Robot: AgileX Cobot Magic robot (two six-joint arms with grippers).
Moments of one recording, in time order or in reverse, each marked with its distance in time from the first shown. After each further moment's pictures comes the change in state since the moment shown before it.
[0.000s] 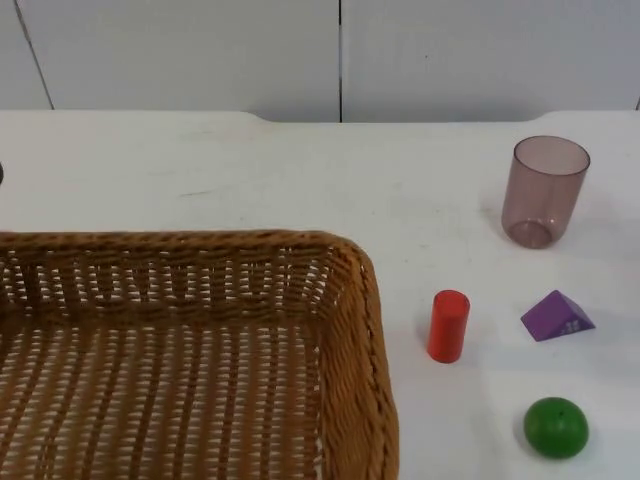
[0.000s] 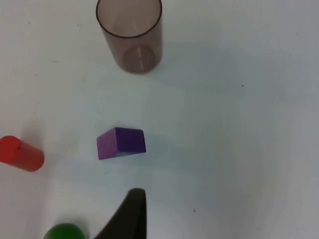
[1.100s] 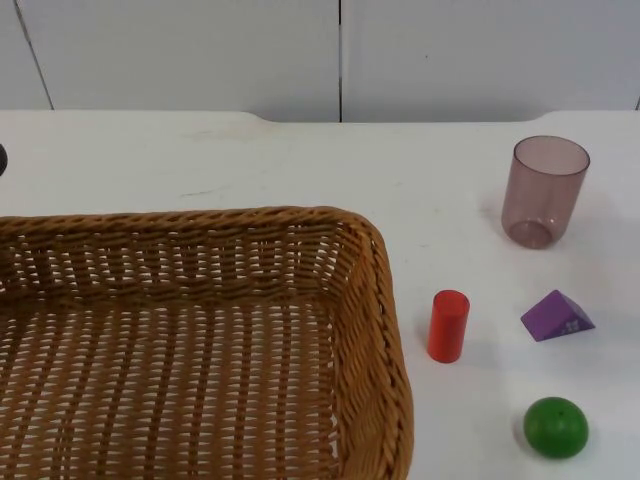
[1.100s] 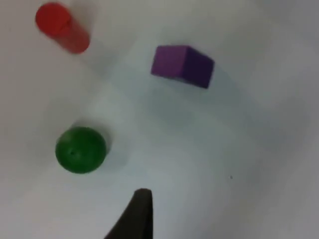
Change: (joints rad) right arm 0.091 0.352 -0.157 0.112 0.151 -0.460; left arm 0.000 0.000 0.000 -0.057 -0.010 0.043
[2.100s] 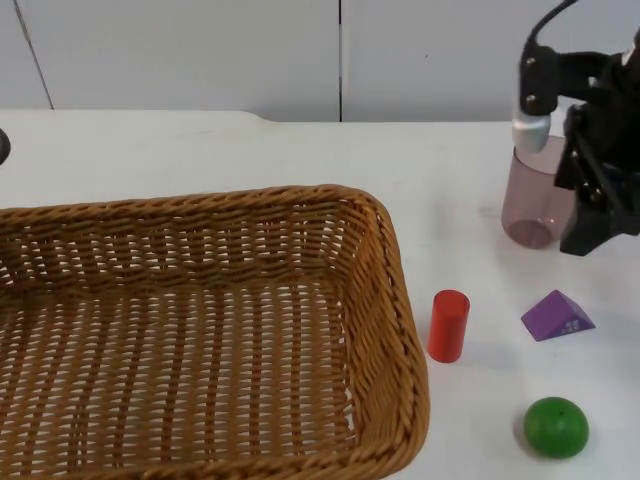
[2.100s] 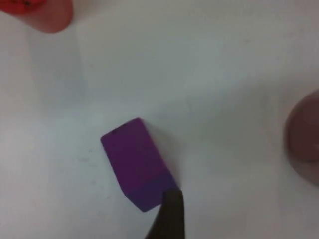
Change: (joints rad) right arm 0.087 0.599 -0.487 -0.029 0.007 -0.698; left arm 0.000 0.000 0.000 -0.043 0.006 -0.002
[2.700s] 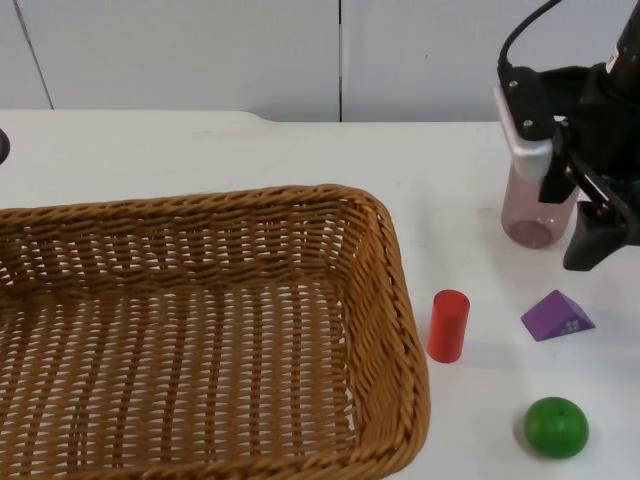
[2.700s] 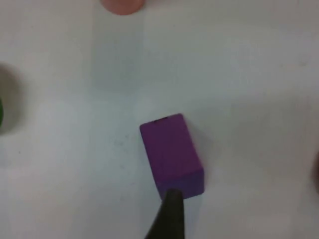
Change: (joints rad) right arm 0.035 0.004 -0.004 -0.012 0.073 -0.146; left arm 0.000 0.000 0.000 0.000 0.005 0.000
